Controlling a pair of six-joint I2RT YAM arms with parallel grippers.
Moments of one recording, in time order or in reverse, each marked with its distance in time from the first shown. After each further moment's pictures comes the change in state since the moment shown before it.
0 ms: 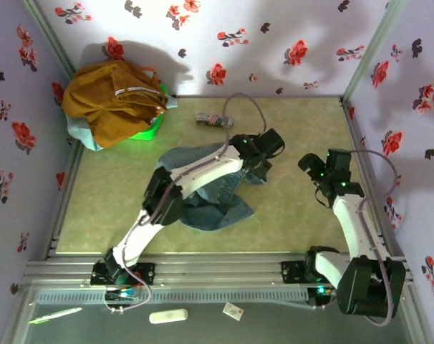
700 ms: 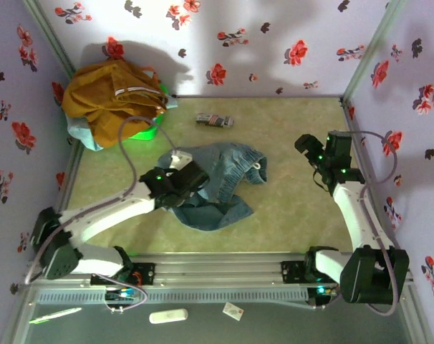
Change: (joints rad) left arm 0.048 -1.046 -1.172 0.101 -0.273 -0.389; right arm 0.048 0.085 0.153 0.081 -0.072 0.002
